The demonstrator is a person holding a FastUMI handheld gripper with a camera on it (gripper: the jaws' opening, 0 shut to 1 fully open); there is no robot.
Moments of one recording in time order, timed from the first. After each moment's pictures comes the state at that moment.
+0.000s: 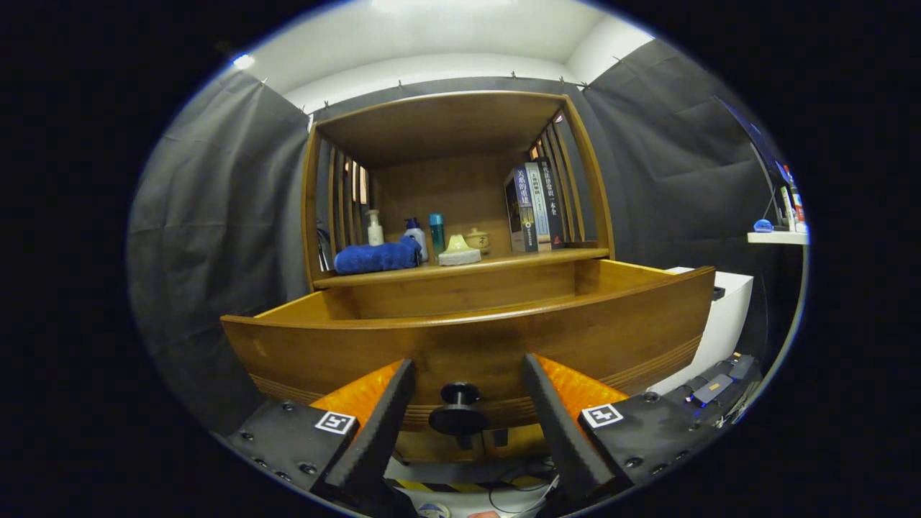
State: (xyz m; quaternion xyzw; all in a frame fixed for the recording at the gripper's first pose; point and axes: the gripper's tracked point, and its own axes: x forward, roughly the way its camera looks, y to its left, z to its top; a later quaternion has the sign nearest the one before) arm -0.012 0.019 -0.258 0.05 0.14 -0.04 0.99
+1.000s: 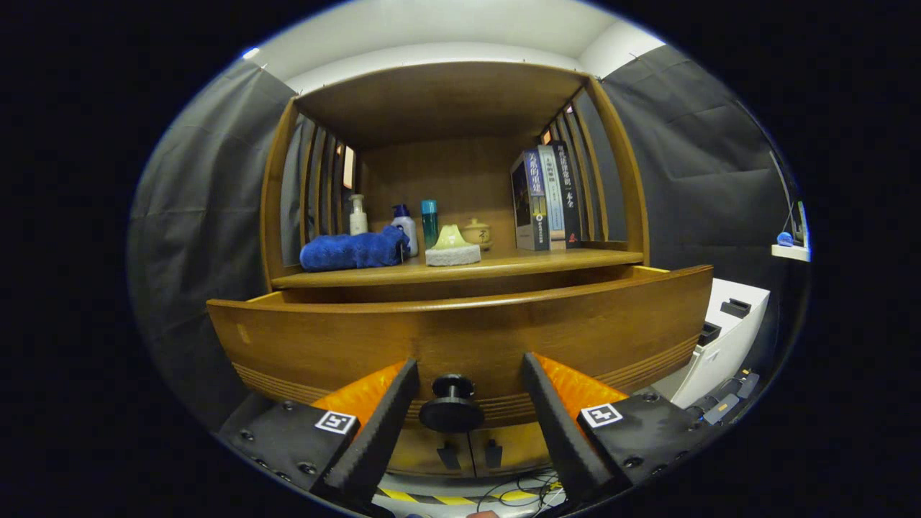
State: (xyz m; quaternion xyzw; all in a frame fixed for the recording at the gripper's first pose) arm 0.094 0.008 -0.271 0.05 0.16 -0.03 0.98
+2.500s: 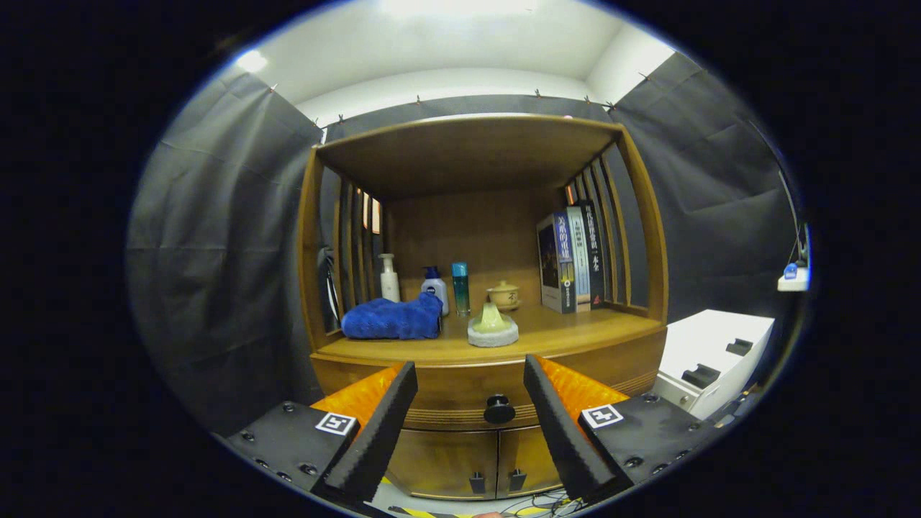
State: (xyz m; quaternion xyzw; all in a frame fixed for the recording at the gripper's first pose) arm 0.076 0.055 -0.135 0.04 0.07 0.01 1.00
